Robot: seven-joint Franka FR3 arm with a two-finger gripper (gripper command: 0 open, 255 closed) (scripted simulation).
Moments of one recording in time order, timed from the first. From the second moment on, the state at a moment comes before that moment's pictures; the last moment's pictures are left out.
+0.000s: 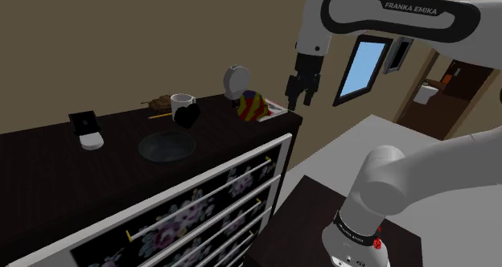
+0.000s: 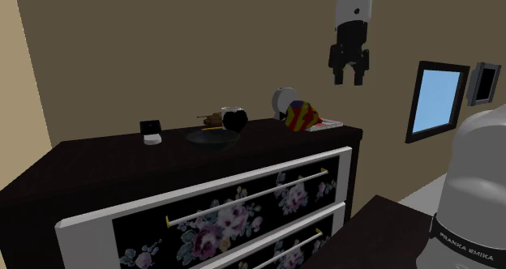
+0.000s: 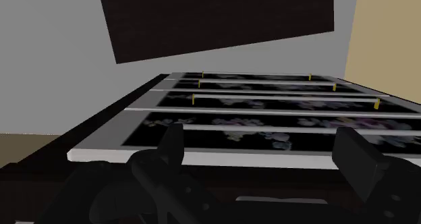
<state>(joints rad) 0.02 -0.77 -0.03 -2.32 0.03 1.48 0.15</state>
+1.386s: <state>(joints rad) -0.08 -0.15 0.29 -1.92 0.17 1.72 1.07</state>
